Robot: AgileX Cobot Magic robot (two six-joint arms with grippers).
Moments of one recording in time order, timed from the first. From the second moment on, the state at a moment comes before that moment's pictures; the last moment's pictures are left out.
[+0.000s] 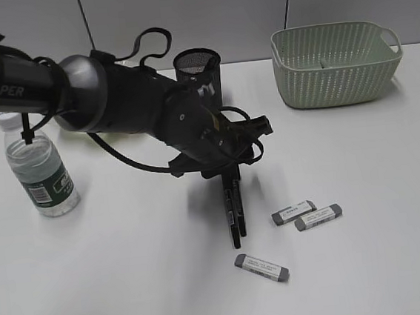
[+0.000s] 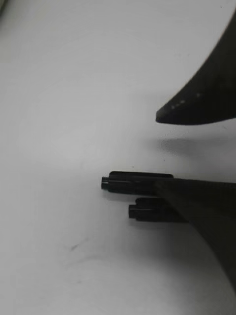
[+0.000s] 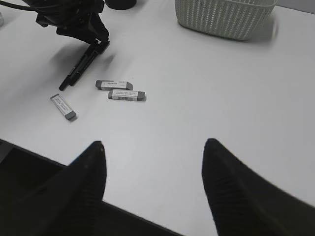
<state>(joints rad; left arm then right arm) -0.77 2.16 -1.42 0.00 0.29 -0.91 0.49 0.04 -0.51 -0.07 1.04 0.06</state>
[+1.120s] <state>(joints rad) -0.77 2.17 -1.43 0.07 0.48 -0.91 0.49 0.04 -0.51 -0.07 1.04 0.06</state>
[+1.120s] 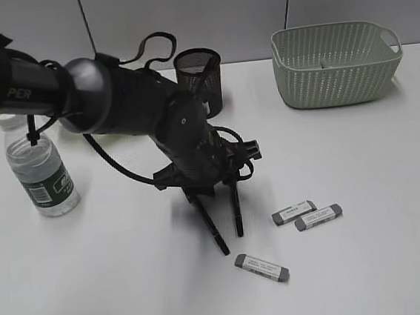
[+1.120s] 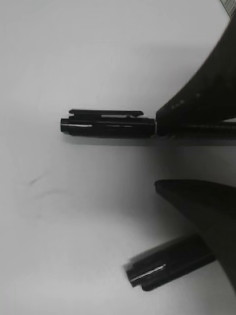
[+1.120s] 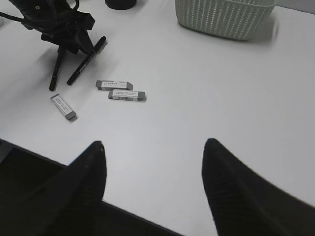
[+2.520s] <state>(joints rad) -0.76 2.16 -1.43 -0.03 0.75 -1.04 0.49 0.04 -0.51 -0.07 1.04 0.06</state>
